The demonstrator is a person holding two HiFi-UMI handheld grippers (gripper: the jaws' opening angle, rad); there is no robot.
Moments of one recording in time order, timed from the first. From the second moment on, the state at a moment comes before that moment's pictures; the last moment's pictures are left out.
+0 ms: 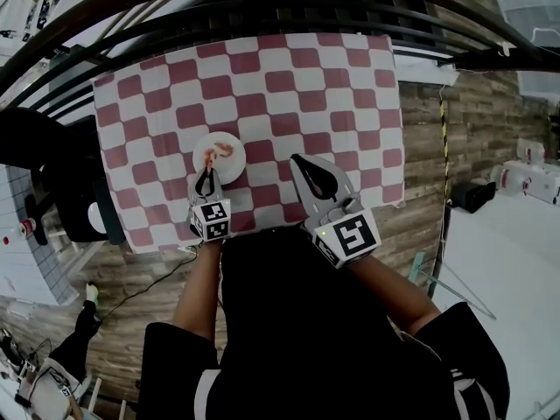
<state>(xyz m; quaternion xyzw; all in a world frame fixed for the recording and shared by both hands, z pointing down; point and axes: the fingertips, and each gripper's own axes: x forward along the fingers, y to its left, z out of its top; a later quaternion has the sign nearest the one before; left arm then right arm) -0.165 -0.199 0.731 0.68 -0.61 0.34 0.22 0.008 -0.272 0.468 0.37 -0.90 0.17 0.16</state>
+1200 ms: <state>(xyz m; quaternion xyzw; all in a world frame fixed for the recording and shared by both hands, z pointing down) -0.143 -0.196 0.742 0.69 -0.59 0.34 0.25 0.036 -0.273 0.474 0.39 -0.89 0.17 0.16</state>
